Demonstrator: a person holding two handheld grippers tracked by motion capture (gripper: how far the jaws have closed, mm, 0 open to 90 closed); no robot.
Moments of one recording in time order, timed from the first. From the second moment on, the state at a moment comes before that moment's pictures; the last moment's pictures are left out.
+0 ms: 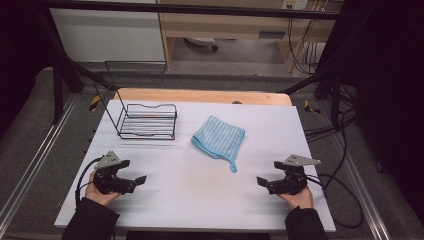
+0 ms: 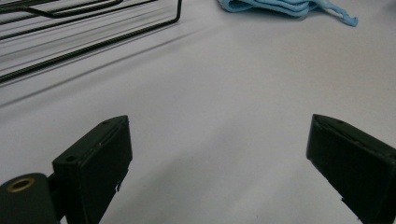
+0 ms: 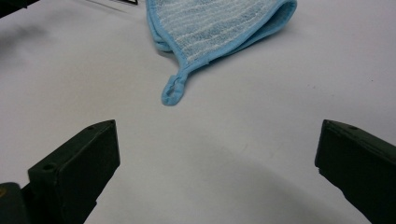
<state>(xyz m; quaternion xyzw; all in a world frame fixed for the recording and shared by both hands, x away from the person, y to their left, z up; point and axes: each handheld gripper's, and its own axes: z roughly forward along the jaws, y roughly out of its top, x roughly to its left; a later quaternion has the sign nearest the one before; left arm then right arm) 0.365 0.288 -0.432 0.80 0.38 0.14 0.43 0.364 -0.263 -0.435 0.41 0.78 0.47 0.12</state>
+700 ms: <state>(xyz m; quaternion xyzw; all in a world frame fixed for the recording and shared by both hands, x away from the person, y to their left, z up) 0.366 0.290 -0.433 0.80 0.39 0.14 0.43 0.374 -0.222 -0.429 0.39 0.79 0.45 0.13</state>
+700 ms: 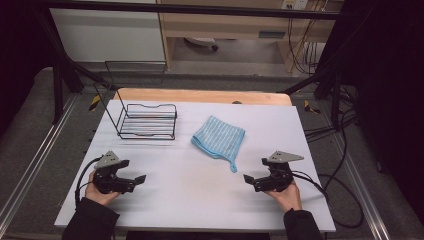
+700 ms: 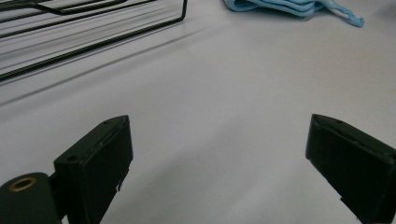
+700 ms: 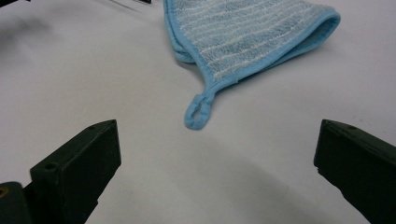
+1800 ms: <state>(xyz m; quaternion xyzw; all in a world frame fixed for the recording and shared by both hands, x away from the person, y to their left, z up) 0.367 0.288 -0.434 0.80 0.39 0.14 0.43 0.444 -0.116 -0.427 0.34 0.85 0.39 0.15</state>
